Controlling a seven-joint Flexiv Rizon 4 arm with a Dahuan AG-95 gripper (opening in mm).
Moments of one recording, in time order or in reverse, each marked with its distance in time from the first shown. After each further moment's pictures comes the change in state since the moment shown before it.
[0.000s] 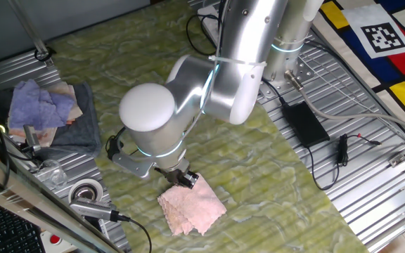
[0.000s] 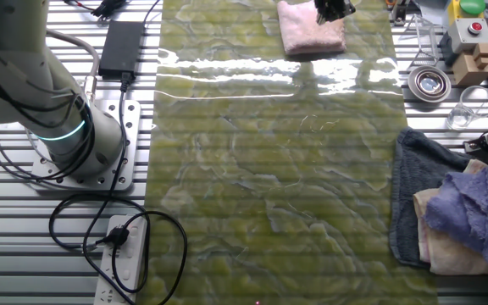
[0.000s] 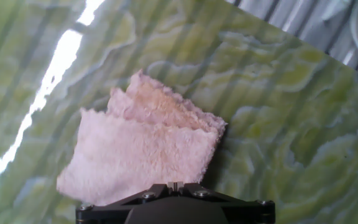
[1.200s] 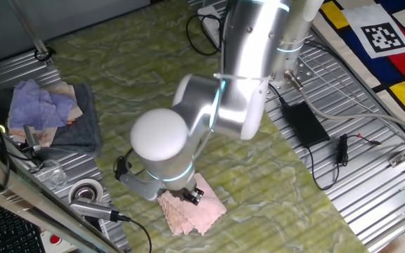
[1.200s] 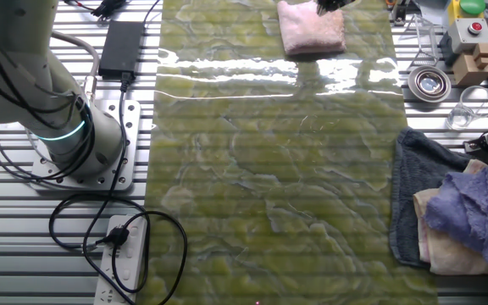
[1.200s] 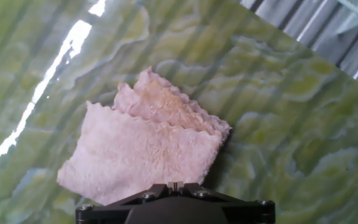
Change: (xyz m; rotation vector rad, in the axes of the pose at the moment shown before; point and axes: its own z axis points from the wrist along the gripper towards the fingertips) arm -0.028 0.029 0.016 0.045 -0.010 0.030
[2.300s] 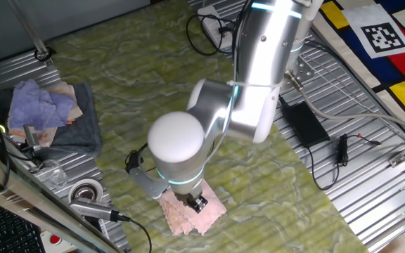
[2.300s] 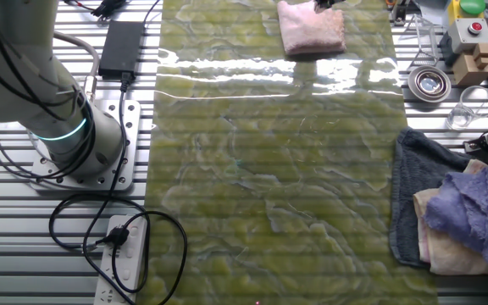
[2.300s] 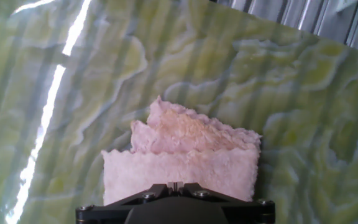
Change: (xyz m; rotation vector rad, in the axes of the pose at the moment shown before) arm -0.008 0.014 0.015 0.004 -0.026 0.233
